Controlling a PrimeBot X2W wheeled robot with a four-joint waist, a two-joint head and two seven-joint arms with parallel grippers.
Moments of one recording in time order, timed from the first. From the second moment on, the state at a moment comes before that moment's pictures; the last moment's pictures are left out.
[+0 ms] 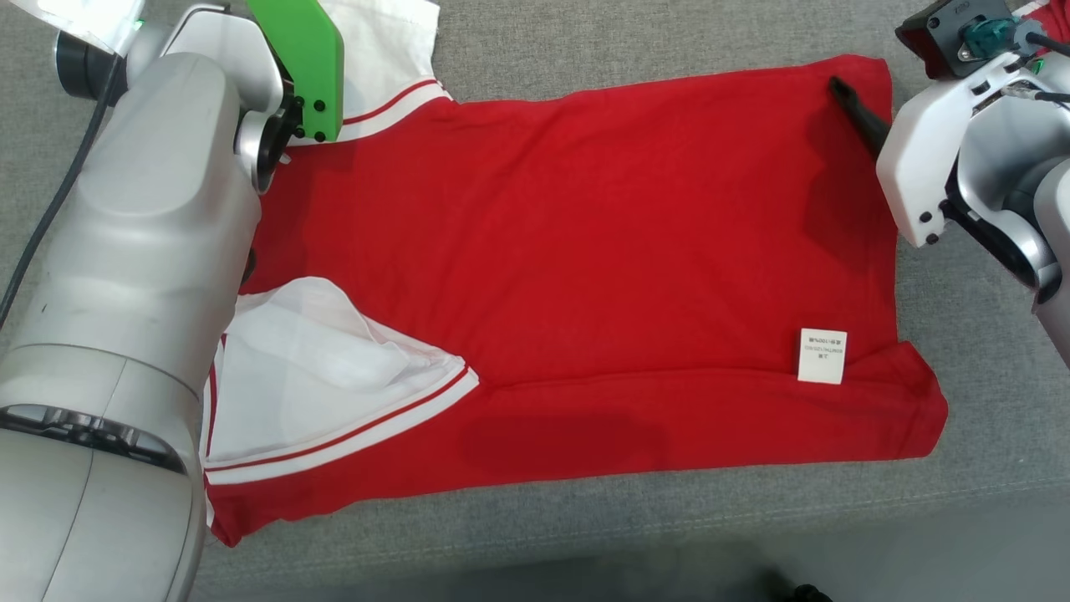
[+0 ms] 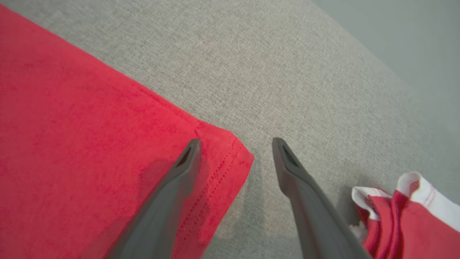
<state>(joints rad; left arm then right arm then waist) -1.30 0.12 -0.61 1.14 -0.51 -0.05 0.32 -0.86 -0.60 0.50 0.18 0.34 0.13 0.51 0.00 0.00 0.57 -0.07</state>
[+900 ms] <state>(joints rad) -1.34 0.10 -0.63 1.17 -0.53 -0.06 0.29 -0.93 -0.62 0.58 0.25 0.45 0.13 0.72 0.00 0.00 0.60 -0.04</state>
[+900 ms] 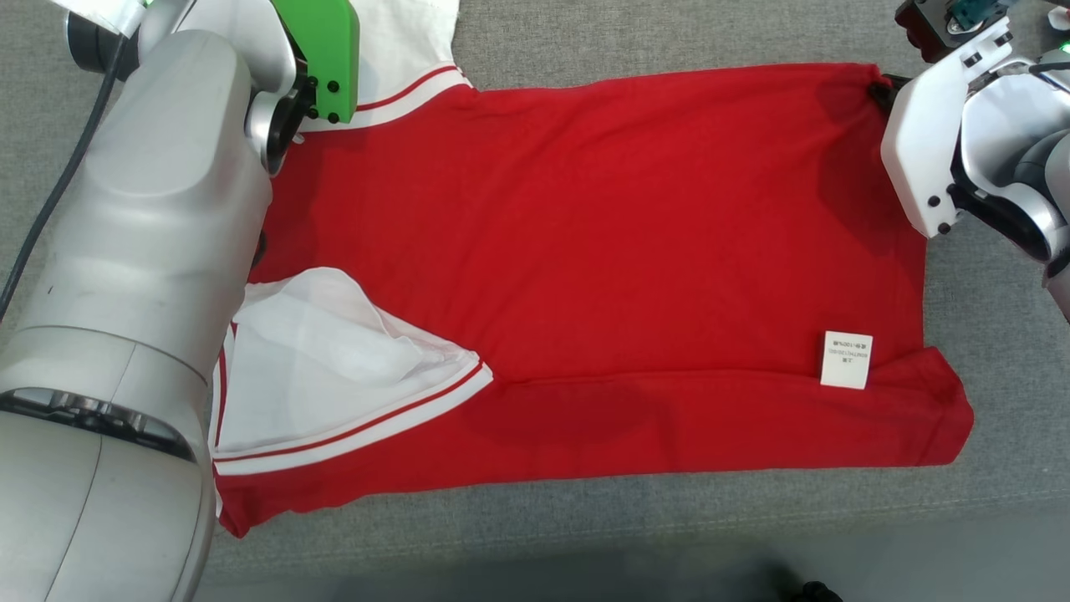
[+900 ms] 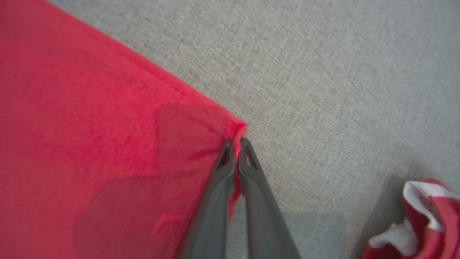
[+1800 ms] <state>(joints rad) -1.11 0.13 -0.49 0.92 -0.68 -0.02 -0.08 -0.71 -0.79 0.52 0.03 0.51 0.13 0.56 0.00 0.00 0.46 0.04</state>
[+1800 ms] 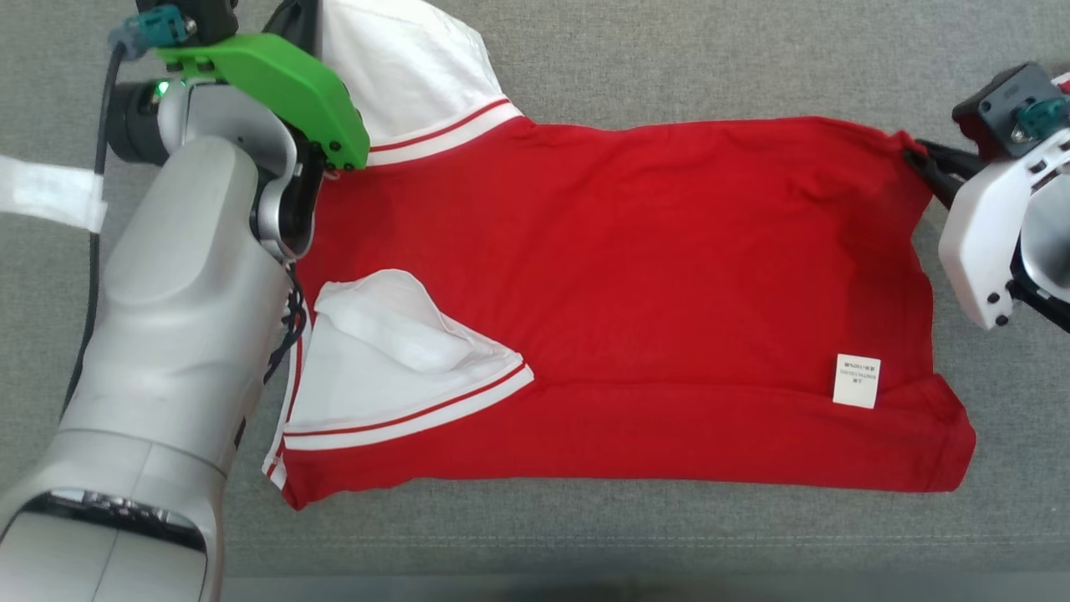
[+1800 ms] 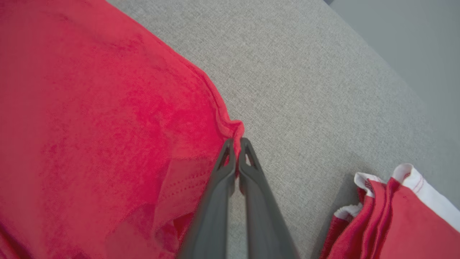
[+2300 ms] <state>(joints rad) -0.62 0.23 -0.43 0.35 -0.80 0.09 -0.01 -0.77 -0.96 0.88 -0.02 0.50 0.13 0.50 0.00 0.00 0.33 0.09</state>
